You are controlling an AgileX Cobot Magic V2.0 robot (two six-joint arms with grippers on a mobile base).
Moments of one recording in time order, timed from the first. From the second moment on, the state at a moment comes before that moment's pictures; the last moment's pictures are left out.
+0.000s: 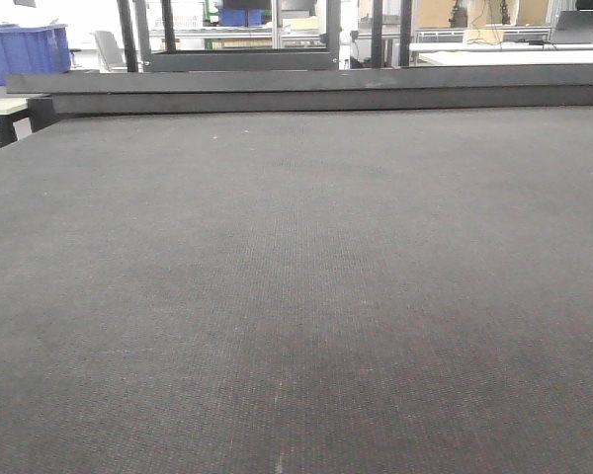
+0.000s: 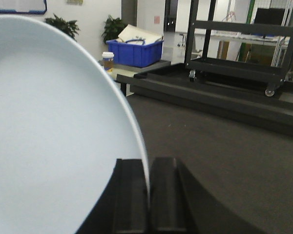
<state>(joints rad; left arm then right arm) -0.06 -0.02 0.03 -0.04 0.12 0.03 0.44 0.19 -0.65 0.30 0.48 -0.24</state>
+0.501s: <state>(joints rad) -0.06 -0.02 0.03 -0.04 0.12 0.03 0.44 0.06 -0.38 0.29 0.13 -0.24</state>
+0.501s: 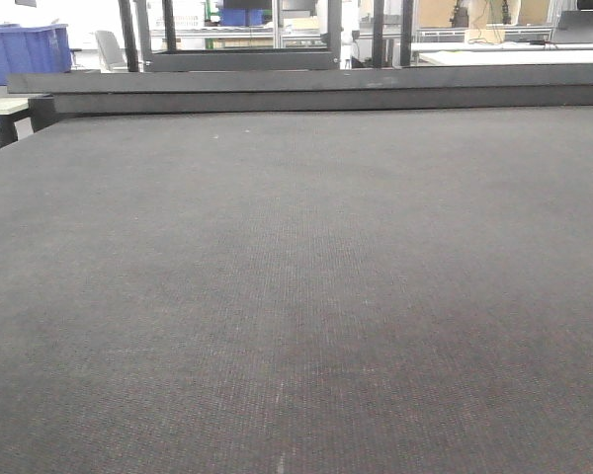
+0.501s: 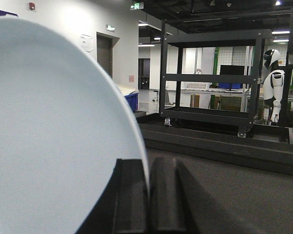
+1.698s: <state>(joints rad) -0.06 -0.02 0.03 -0.04 0.12 0.03 0.44 0.06 -0.38 0.29 0.11 -0.24</state>
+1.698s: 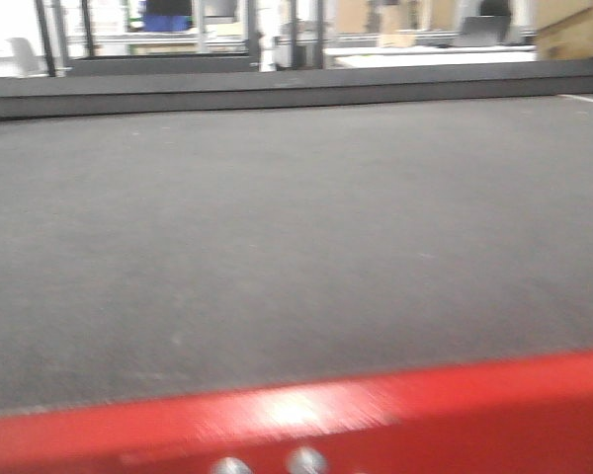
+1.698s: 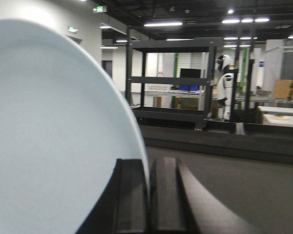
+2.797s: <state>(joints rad) -0.06 -0.02 0.03 -0.04 0.12 0.03 0.44 0.06 -0.38 0.29 0.11 -0.24</state>
